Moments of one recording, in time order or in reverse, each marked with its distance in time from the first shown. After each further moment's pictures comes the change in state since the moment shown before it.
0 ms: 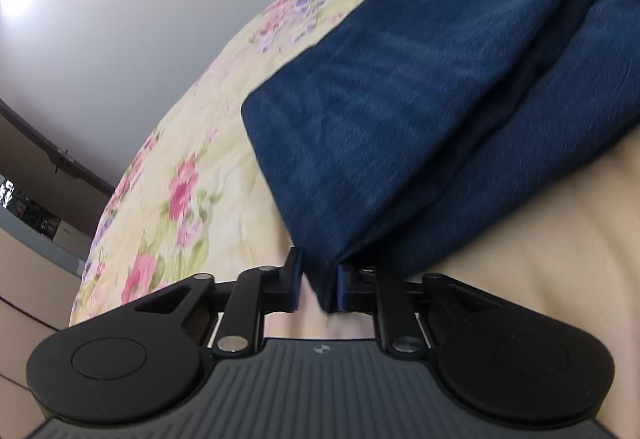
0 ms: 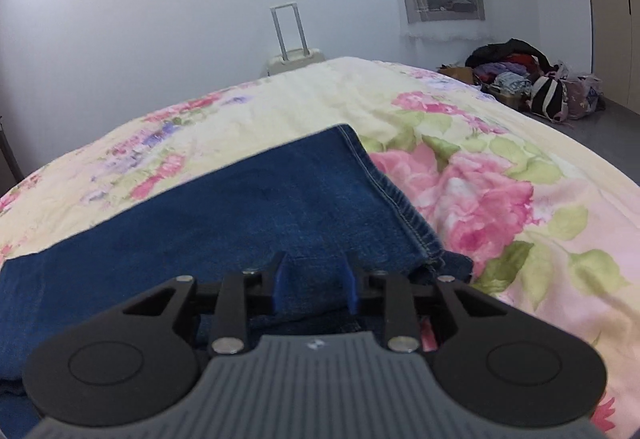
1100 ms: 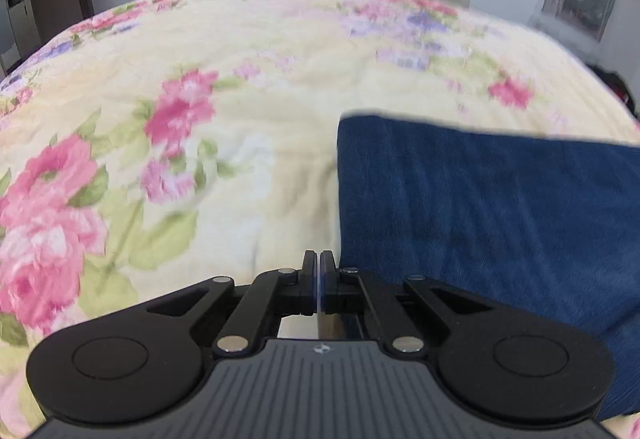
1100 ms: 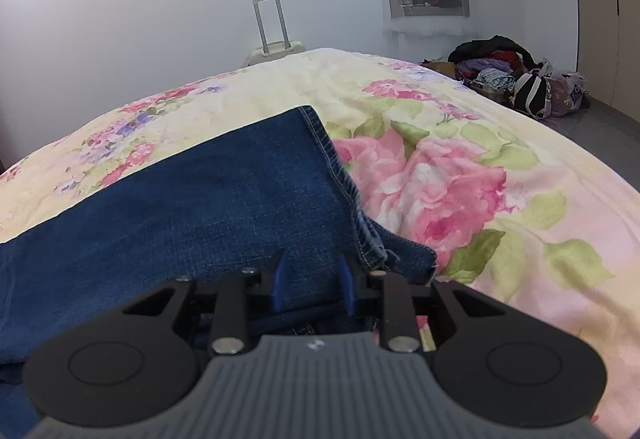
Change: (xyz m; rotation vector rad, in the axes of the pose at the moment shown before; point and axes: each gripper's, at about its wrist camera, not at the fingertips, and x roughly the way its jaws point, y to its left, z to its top) left arm 0.075 0.136 0.026 -0.692 0.019 -0.355; right arm 0.008 -0.019 -0.006 -0.011 0.007 -0.068
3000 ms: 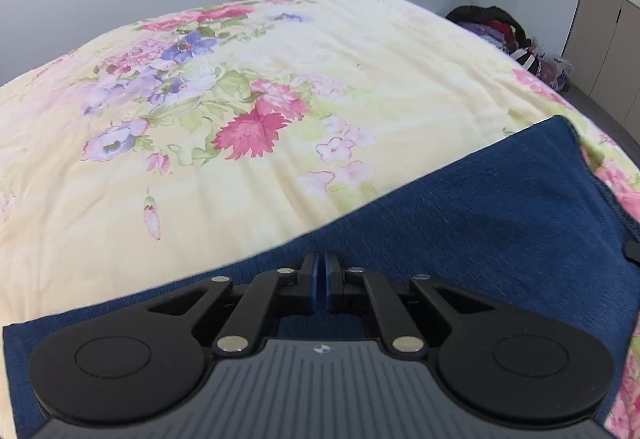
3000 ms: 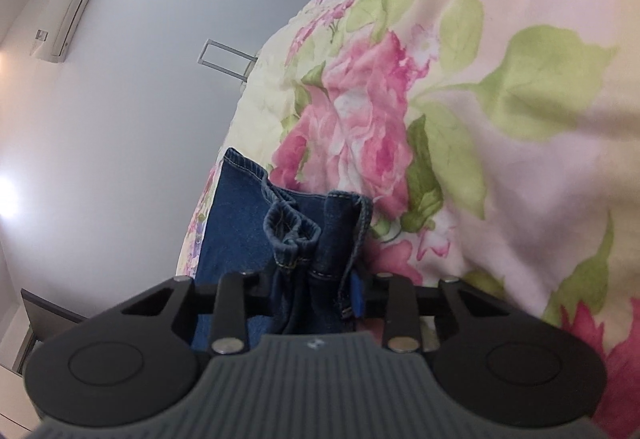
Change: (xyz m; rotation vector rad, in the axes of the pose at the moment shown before) left arm 0.099 -0.241 0.063 0.332 0.035 -0.229; right arm 0.041 -0.115 -0.026 0.817 0.098 0.366
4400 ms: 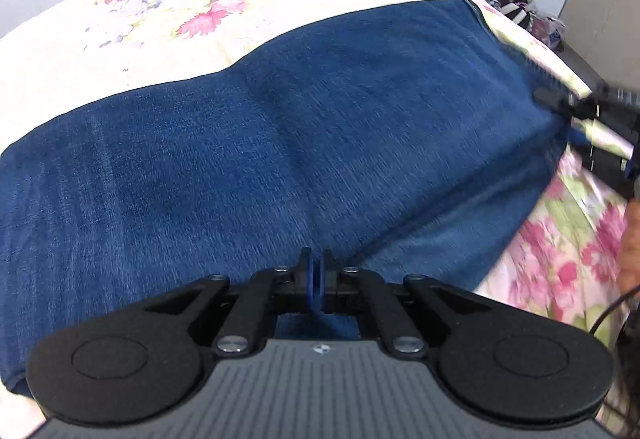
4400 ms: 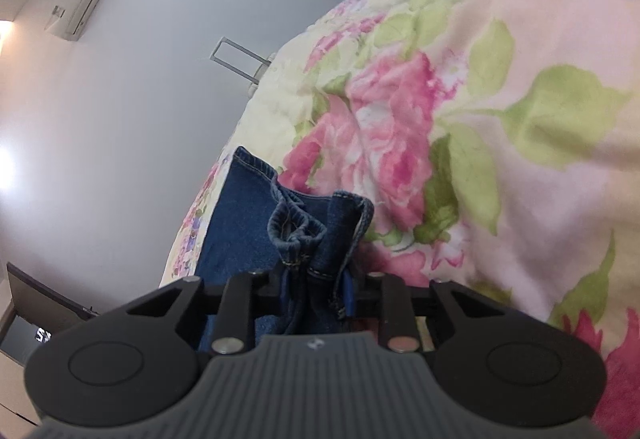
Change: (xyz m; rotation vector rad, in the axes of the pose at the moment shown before) left arm -0.079 -0.080 -0.096 -0.015 0.156 -0.010; right arm -0.011 0.020 -0.004 -0.135 -0.036 -0.013
